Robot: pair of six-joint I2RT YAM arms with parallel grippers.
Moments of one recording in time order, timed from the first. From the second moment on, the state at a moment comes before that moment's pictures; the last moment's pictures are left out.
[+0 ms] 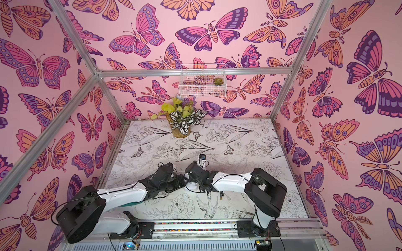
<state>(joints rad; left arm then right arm) -0.70 1.34 0.46 0.05 0.18 -0.98 1.02 1.68 0.88 -0.09 0.38 0.99</state>
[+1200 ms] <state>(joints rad) -0.70 1.34 0.46 0.05 0.19 -0.99 1.02 1.68 0.98 -0.28 0.28 0.96</state>
